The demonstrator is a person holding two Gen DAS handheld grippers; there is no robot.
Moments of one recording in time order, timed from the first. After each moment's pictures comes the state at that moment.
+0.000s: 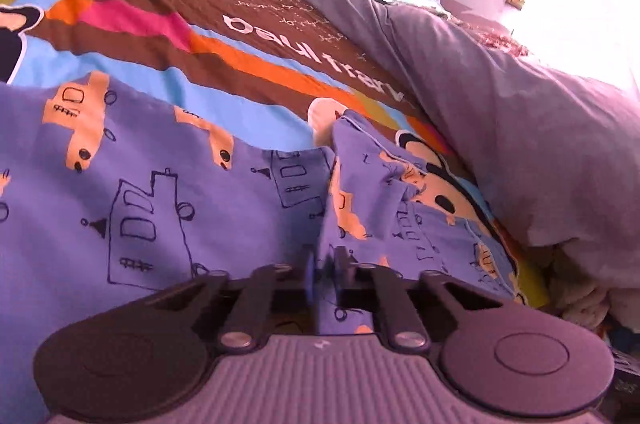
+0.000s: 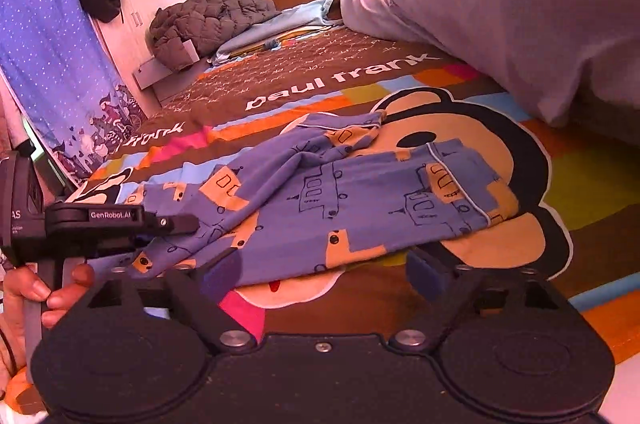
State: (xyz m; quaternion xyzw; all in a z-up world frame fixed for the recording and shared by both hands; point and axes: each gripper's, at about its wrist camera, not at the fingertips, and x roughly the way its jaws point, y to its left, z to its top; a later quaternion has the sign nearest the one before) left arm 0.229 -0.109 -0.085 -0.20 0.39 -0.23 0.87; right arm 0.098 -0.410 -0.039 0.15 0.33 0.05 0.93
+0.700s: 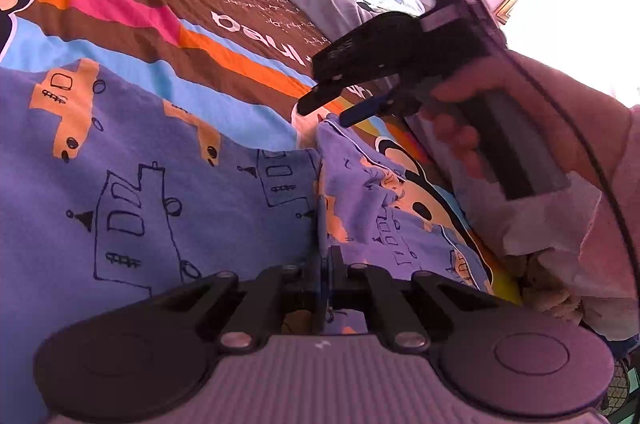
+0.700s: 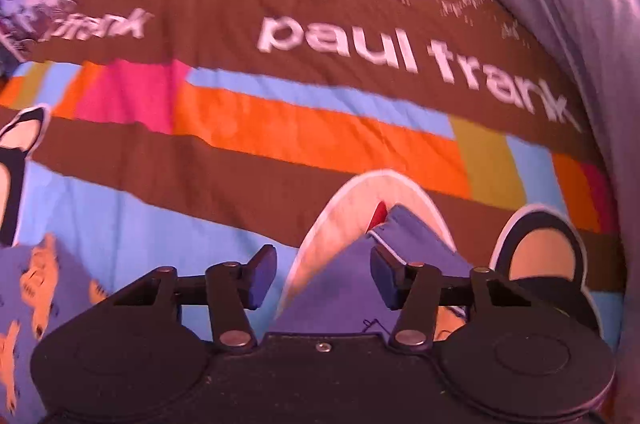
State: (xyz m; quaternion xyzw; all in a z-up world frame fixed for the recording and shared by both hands) left arm 0.232 -0.107 -0.089 -0.22 0.39 -0.26 0.86; right arm 0.430 -0.280 -0.025 -0.06 0.54 0.05 0.84
